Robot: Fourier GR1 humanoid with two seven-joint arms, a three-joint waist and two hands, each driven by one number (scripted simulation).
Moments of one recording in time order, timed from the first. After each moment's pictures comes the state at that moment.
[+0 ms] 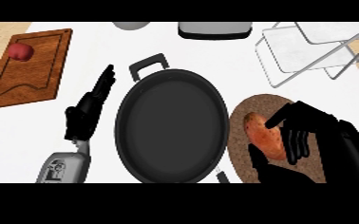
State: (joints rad) left arm -0.17 0.07 -0.01 -1.47 -0.15 -0.03 0.04; right arm -0.14 -0.02 0.22 -2.32 0.79 0.34 0.74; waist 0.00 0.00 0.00
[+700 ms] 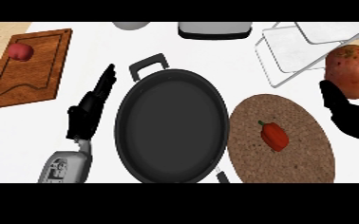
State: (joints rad) left arm -0.18 0.07 -0.01 -1.46 -0.16 -0.02 0.03; right arm -0.59 -0.20 -0.13 -2.29 0.74 0.43 0.90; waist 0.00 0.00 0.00
